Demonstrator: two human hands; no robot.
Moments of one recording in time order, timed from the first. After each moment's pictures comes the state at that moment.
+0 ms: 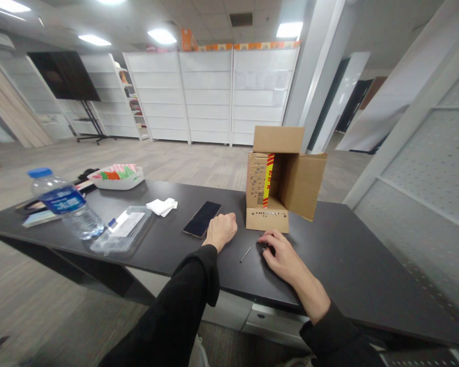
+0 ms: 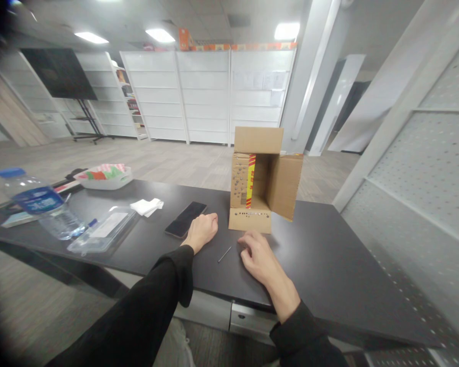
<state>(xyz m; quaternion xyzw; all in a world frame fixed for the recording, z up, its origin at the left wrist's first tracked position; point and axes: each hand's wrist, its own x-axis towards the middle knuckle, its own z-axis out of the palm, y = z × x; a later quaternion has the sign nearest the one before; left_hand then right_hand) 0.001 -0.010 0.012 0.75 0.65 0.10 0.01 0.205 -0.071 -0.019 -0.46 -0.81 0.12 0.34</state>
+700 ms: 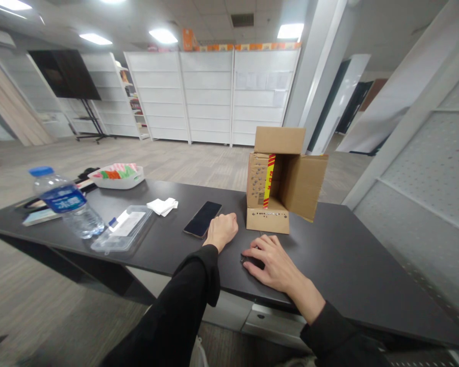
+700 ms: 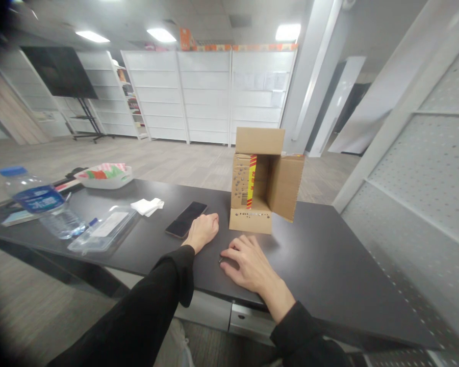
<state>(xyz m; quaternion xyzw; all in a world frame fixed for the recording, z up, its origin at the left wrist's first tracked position) 0.003 -0.012 0.015 0.74 0.66 0.09 0.02 0.181 -0.092 0.011 -0.37 -0.89 0.06 0.24</state>
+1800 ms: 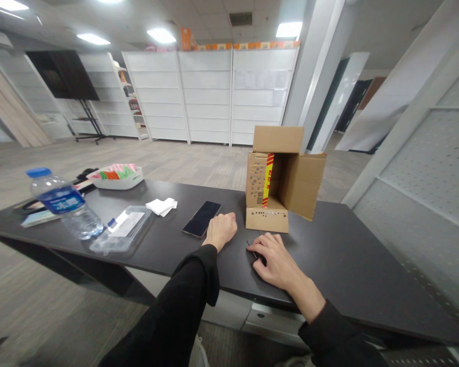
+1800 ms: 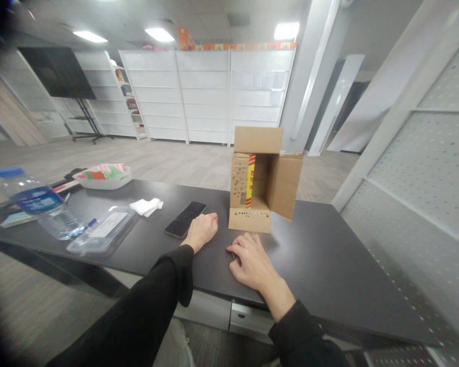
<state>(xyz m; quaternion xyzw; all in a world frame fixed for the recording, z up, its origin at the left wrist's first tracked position) 0.002 -0.010 0.012 0.75 0.66 0.09 0.02 0.185 -0.089 0.002 -0.42 -0.87 0.06 0.25</state>
